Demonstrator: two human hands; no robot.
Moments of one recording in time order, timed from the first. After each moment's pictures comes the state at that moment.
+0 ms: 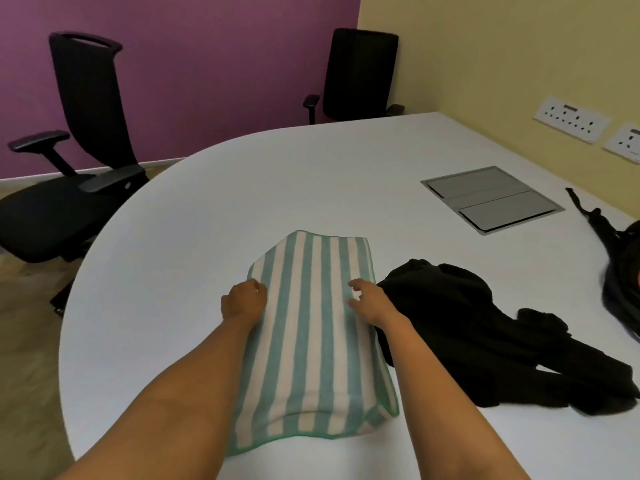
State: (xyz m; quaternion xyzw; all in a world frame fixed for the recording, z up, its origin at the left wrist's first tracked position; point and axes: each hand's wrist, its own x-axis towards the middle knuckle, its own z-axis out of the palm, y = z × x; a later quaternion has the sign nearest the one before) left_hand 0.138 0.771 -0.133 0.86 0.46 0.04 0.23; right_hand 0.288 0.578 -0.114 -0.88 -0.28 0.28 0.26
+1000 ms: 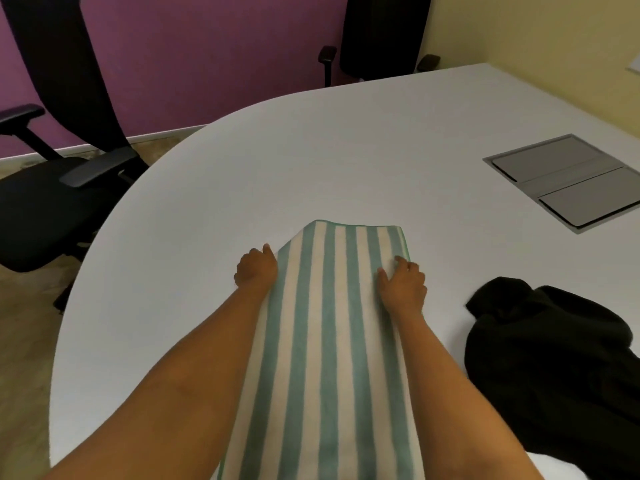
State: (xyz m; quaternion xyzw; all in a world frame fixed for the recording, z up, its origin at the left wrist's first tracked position) left_hand 0.235 0.945 -0.177 0.76 0.55 0.01 0.34; right_hand 0.345 0.730 -0.185 -0.96 -0.12 0.08 0.25
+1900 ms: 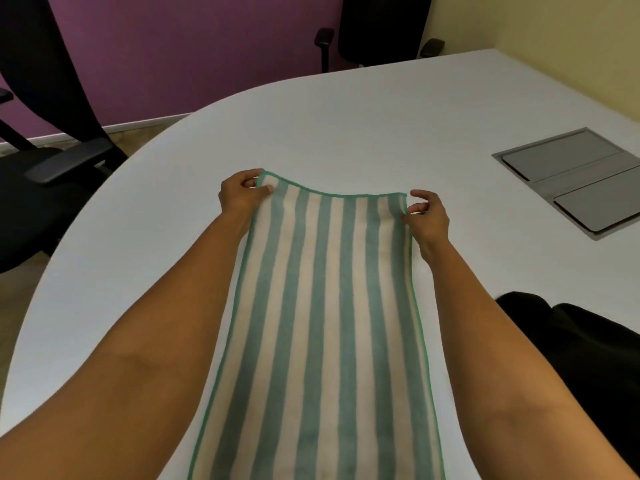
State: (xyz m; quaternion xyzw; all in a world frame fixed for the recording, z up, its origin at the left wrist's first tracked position) left_hand 0.317 1.023 -0.128 0.63 0.43 0.23 0.60; right_hand 0.473 0.772 -0.147 -0.82 -0.08 0.11 0.56
